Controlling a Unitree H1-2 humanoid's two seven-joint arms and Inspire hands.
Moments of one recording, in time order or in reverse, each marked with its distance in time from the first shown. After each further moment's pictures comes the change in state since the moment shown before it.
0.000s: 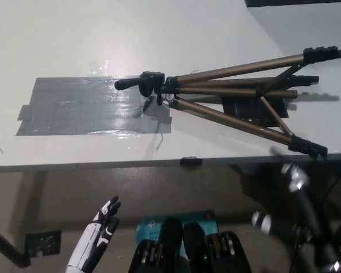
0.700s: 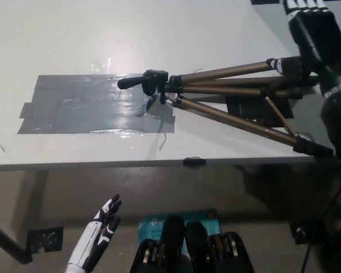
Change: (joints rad) left_arm -0.015 0.004 -0.001 0.003 0.004 0.000 -0.005; right_arm -0.723 -0.184 0.124 0.417 -0.365 0.236 0.125
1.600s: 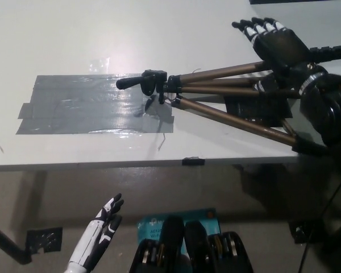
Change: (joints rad) left_arm -0.011 0.001 0.001 0.001 -0.006 0.000 -0.021; right_arm -0.119 -0.021 0.152 0.189 0.002 -0.040 0.161
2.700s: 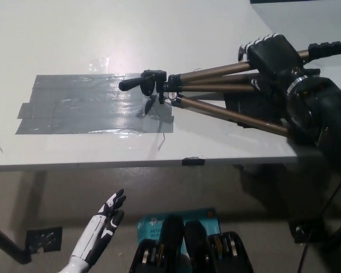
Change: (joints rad) left_arm -0.027 0.000 0.000 0.016 0.001 0.006 -0.012; right_arm -0.119 0.046 0.182 0.475 -0.121 -0.088 -0.336
